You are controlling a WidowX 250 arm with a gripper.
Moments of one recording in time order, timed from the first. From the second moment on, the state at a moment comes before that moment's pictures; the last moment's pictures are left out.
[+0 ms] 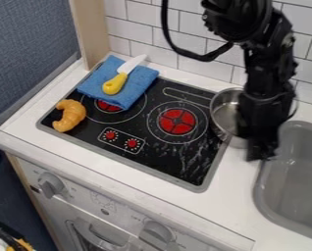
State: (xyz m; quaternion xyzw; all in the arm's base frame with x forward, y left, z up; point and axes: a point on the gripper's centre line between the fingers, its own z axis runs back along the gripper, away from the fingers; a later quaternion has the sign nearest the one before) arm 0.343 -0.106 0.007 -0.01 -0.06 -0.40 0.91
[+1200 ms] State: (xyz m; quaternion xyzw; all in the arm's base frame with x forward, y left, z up) arm 0.243 -0.033 0.021 -0.03 -0.07 -0.50 0.86
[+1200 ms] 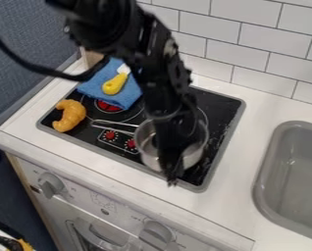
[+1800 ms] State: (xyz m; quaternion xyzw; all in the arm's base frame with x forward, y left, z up) arm 0.222 -0.039 0.008 -0.01 -0.05 -0.51 0.86
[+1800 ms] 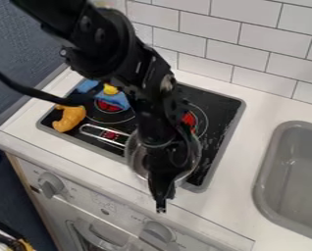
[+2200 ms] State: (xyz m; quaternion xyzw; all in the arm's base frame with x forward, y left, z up) arm 0.225 -0.022 0.035 -0.01 -0.04 -0.39 0.92
